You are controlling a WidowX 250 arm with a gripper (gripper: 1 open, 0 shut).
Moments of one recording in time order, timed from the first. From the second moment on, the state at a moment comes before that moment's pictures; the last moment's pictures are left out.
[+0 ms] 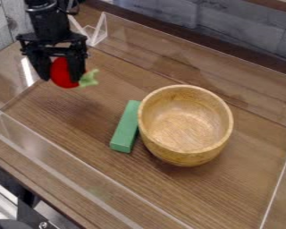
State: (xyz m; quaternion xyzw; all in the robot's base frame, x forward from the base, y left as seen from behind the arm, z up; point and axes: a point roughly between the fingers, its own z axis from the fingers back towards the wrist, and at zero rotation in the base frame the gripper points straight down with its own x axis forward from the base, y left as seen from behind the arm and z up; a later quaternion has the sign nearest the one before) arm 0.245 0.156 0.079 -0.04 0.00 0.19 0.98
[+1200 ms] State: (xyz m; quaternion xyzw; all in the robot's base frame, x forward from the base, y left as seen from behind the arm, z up) arm 0.344 0.060 0.118 -0.06 0.00 0.13 0.99
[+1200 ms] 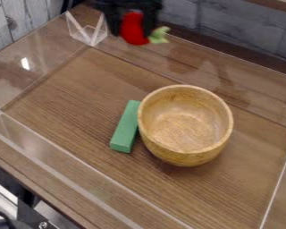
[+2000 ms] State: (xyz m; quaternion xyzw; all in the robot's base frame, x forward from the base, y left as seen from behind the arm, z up) arm 0.368 -0.025 0.059 -0.05 -0.01 0.16 0.99
